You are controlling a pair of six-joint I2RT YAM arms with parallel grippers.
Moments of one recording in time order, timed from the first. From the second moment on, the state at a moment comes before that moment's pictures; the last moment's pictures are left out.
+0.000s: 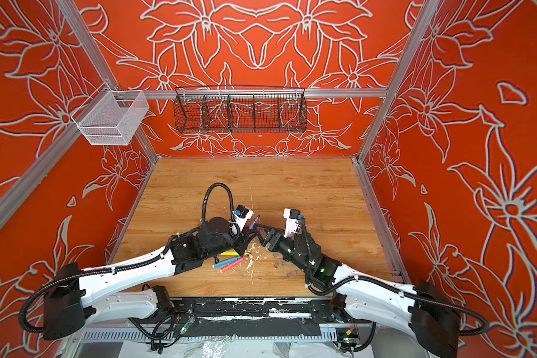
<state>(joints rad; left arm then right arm) -0.93 1.15 0.74 -0.03 -0.12 -0.28 0.96 0.86 0.40 0.36 0.18 1.01</state>
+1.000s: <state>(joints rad) -0.89 1.13 0.71 -0.04 -0.20 -0.32 1.10 0.99 0.59 -0.72 0.44 1.01</state>
